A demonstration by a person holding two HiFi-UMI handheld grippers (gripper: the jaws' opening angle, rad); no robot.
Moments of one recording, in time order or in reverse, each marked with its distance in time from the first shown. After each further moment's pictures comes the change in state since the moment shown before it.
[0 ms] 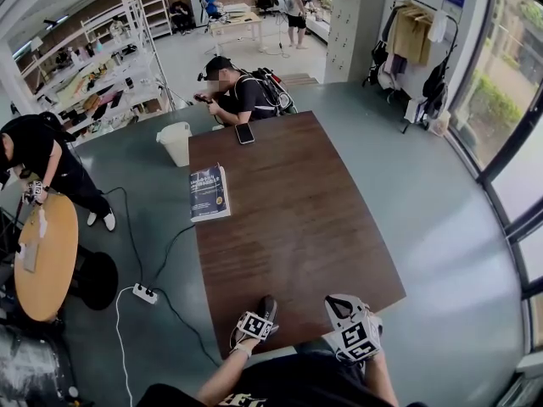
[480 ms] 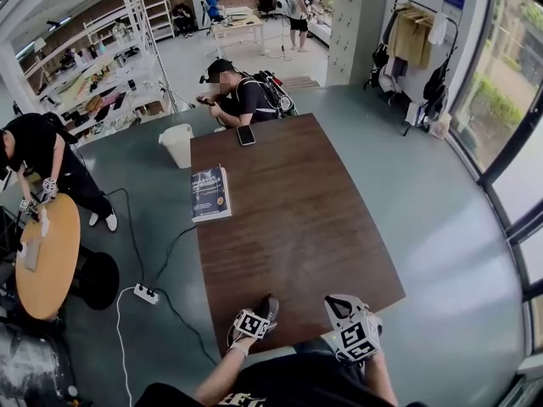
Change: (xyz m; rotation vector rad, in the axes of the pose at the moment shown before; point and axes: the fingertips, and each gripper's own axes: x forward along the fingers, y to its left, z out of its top) left arm -0.017 0.005 0.004 -0.001 -0.035 0.019; right arm -0.007 0.005 0.000 -0.017 0.001 -0.001
